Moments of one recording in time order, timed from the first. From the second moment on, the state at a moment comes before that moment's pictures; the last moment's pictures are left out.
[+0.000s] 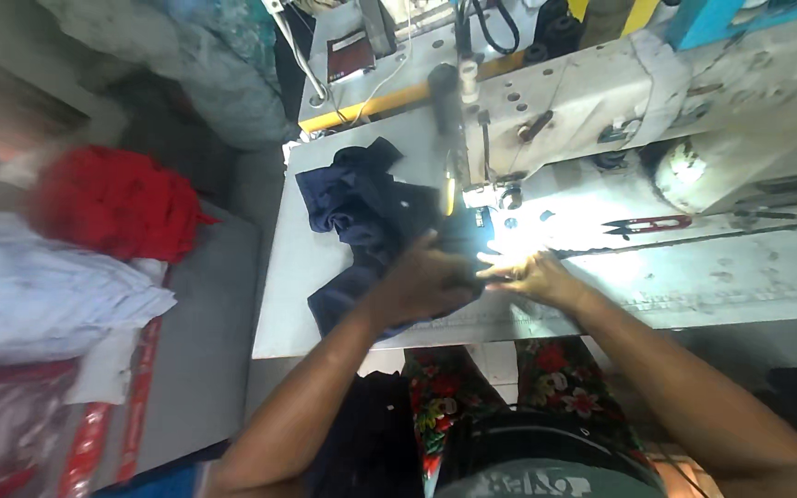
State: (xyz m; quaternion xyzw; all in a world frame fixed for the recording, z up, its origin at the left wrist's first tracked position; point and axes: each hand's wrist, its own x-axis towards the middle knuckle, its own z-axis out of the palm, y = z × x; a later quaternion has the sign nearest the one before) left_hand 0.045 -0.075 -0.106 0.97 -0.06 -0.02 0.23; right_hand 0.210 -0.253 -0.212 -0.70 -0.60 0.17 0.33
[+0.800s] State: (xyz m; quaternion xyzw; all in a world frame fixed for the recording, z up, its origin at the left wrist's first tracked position) left_hand 0.048 -0.078 -0.208 0.95 0.12 0.09 0.26; right_hand 0.161 -0.291 -0.228 -0.72 -0.61 -0.04 0.33
